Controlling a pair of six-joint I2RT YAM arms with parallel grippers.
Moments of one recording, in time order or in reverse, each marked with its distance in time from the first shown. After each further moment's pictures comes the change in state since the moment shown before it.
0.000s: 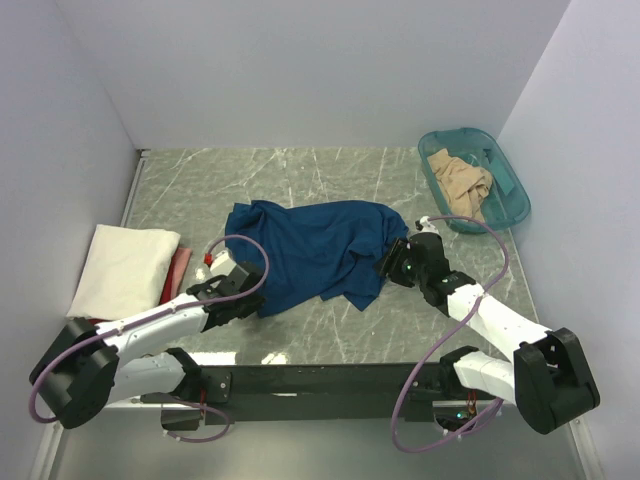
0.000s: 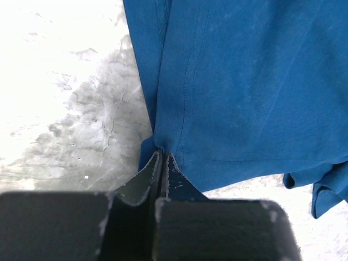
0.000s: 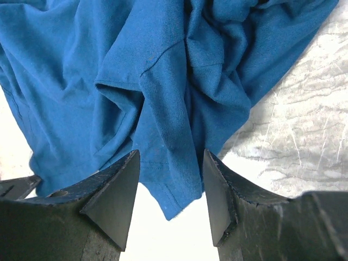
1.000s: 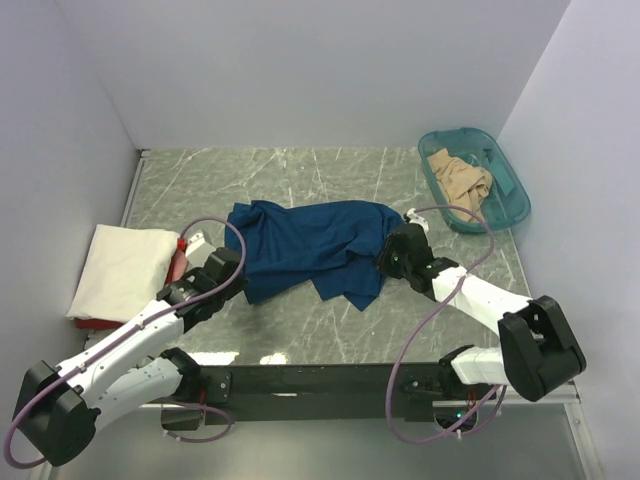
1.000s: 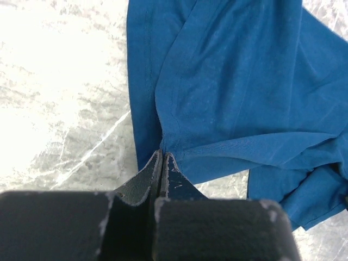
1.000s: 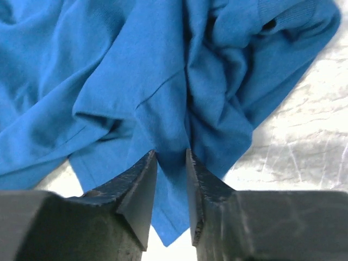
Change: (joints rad) left arm 0.096 -0.225 0.094 -0.144 -0.149 0.113; right arm 0.070 0.166 0.107 -0.013 0.137 -0.006
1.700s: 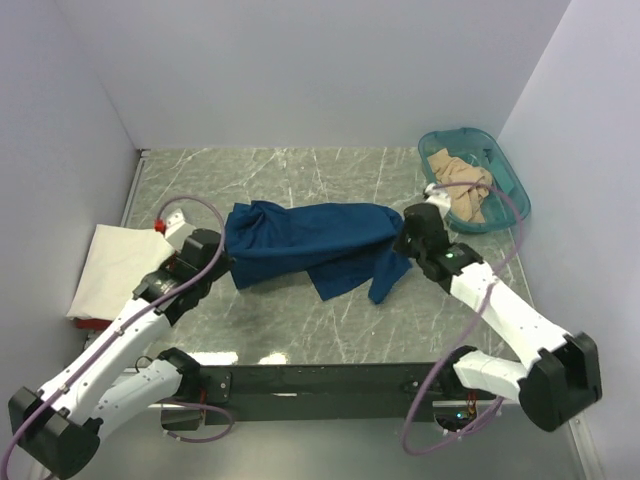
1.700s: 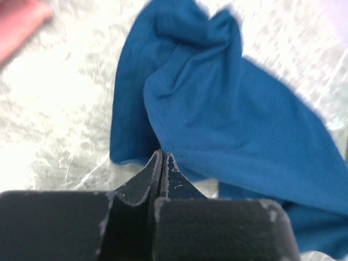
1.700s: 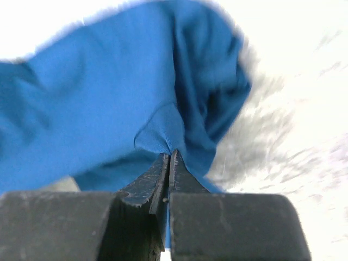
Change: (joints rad) left arm 0.096 -0.055 0.163 -0.089 -0.012 0.095; right arm 0.000 -0.136 0.202 -0.288 0.216 -0.077
